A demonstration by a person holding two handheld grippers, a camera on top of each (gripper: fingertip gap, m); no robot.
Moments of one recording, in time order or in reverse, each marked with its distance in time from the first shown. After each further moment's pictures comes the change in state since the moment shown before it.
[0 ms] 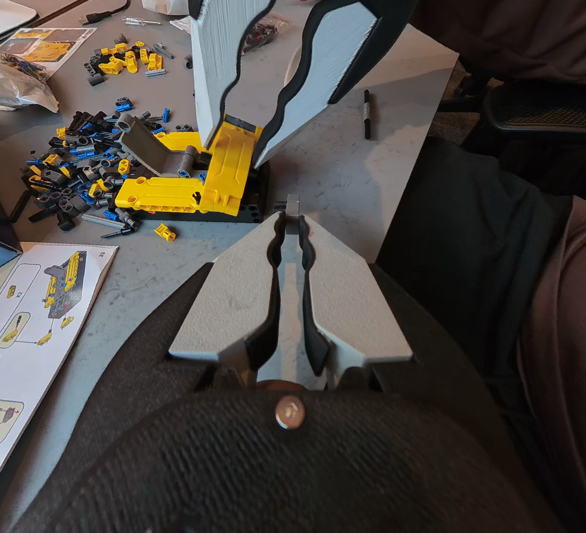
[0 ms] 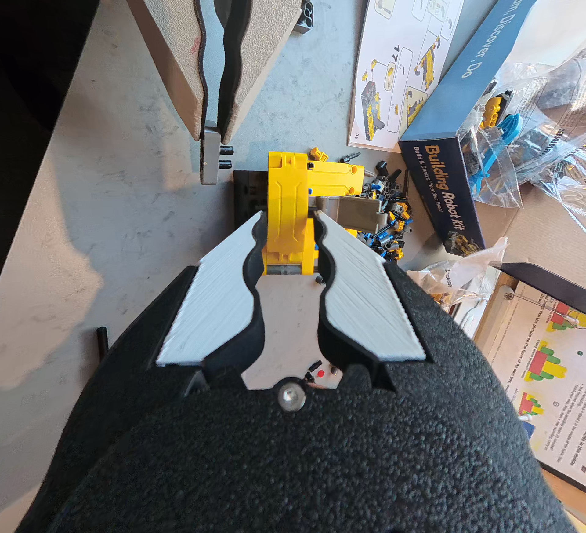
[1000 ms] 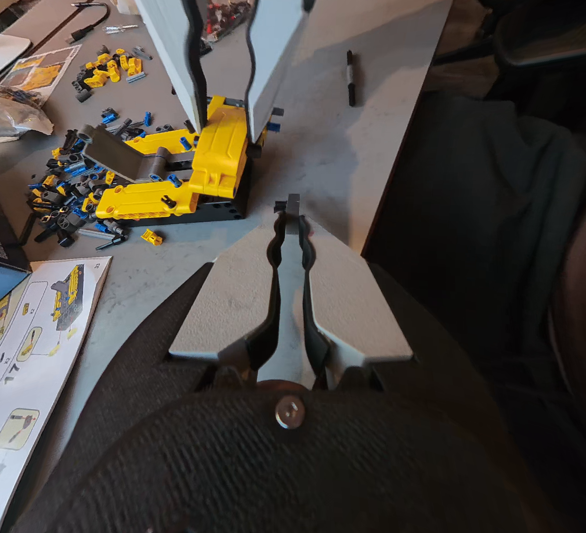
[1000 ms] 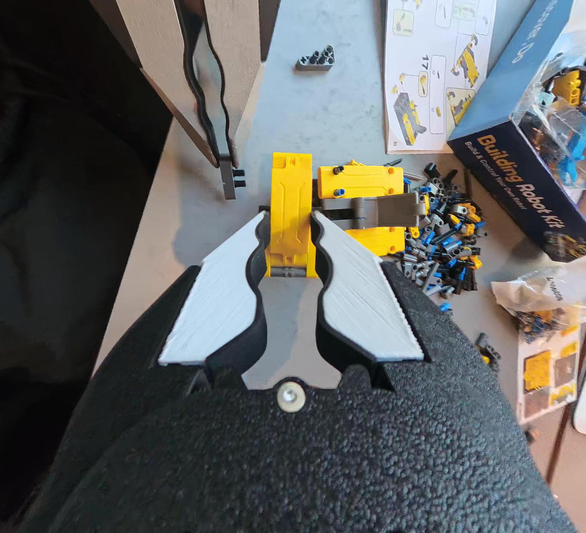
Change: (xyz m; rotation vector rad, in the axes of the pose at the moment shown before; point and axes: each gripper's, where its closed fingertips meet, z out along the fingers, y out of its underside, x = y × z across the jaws) left arm 0.015 0.014 0.005 -0.056 -0.026 0.167; right arm -0.019 -0.011 -0.019 0.156 -0.210 0.236
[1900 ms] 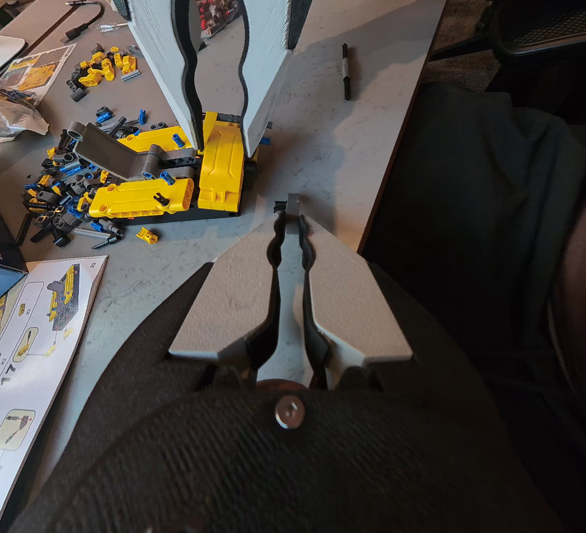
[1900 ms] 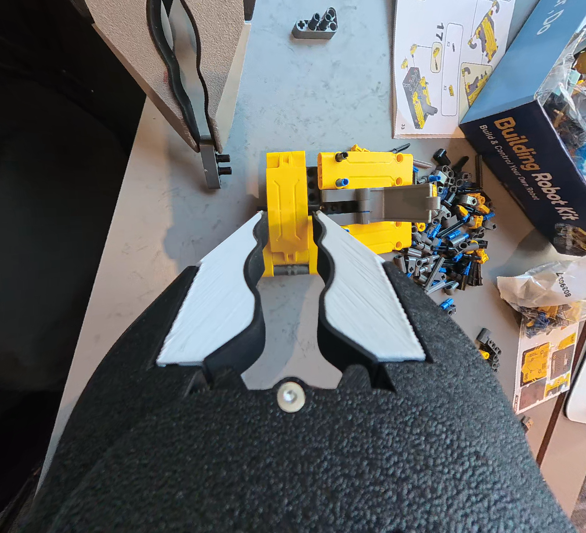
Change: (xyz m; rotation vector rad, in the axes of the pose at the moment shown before) left arm 0.003 0.003 0.001 -0.005 0.005 0.012; right arm 0.003 0.013 0.016 -0.060 0.011 -0.009
